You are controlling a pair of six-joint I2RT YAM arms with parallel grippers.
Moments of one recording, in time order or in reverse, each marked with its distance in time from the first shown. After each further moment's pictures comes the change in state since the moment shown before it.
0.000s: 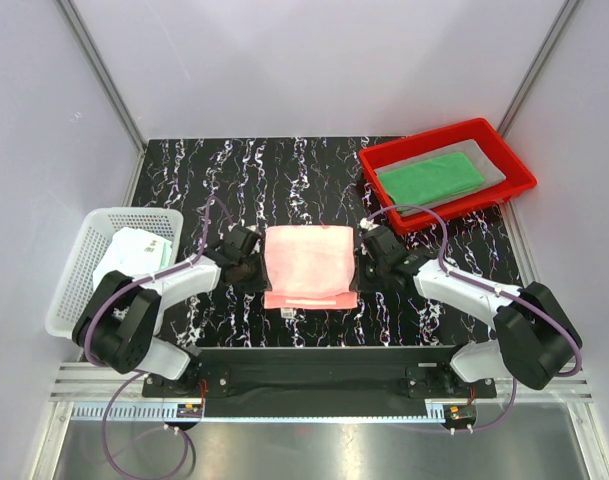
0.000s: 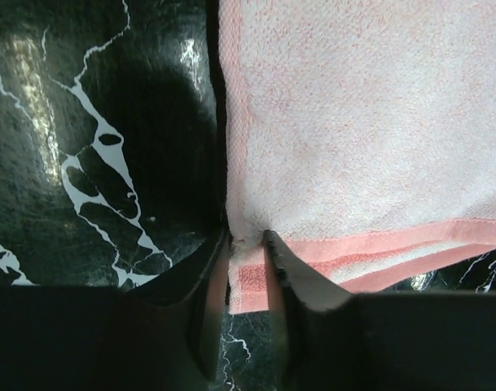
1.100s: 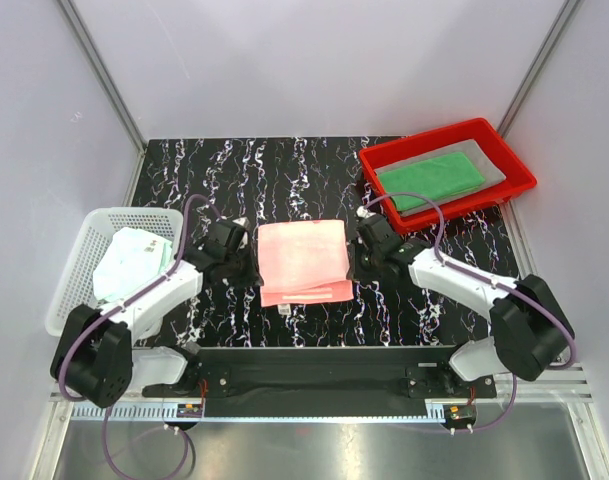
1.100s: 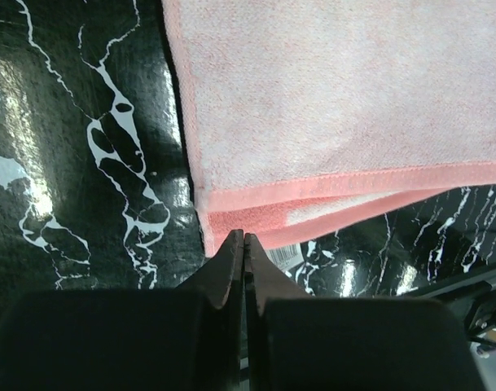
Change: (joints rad) left arm 0.041 -0.185 0.031 -0.143 0.042 0.019; right arm 0.000 0.063 0.108 -0.042 0.053 0.009
